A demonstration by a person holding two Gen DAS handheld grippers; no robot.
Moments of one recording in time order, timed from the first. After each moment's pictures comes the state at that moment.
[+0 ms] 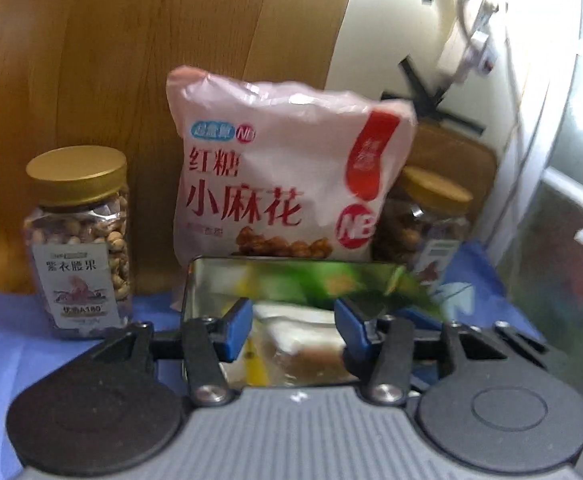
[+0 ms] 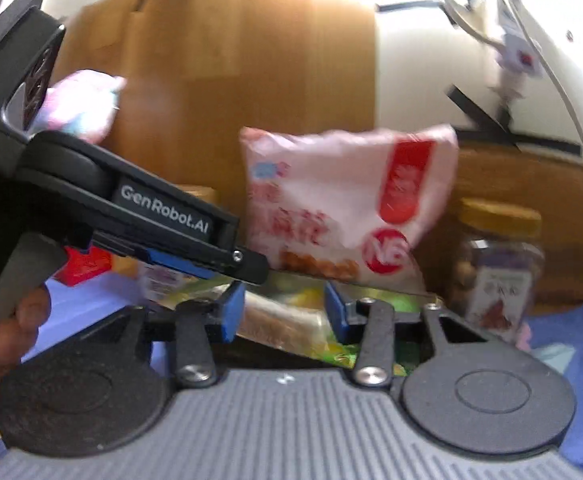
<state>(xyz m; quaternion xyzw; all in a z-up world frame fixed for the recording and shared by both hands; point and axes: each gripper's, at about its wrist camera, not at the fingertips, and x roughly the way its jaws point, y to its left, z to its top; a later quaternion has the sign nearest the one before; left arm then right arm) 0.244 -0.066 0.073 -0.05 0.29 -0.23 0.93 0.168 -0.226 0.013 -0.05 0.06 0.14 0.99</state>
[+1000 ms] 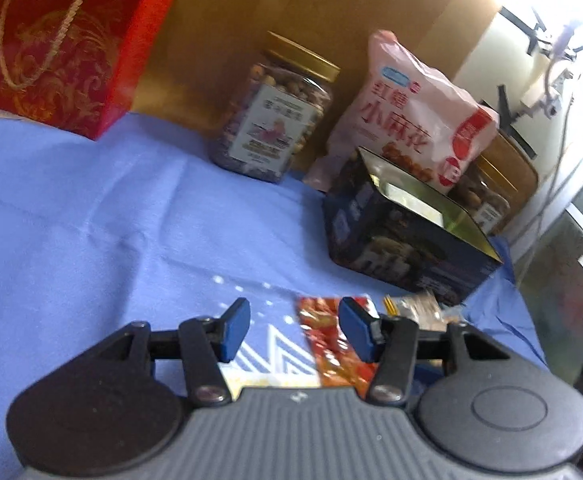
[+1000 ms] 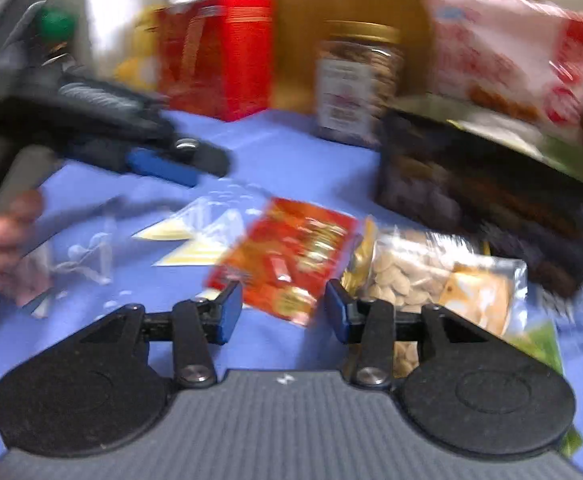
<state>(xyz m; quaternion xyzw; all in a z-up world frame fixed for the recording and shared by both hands) 0.140 0.089 0.021 -0.19 0.37 -0.18 0.89 0.112 -0.160 -0.033 -0.09 0.27 0.29 0.91</state>
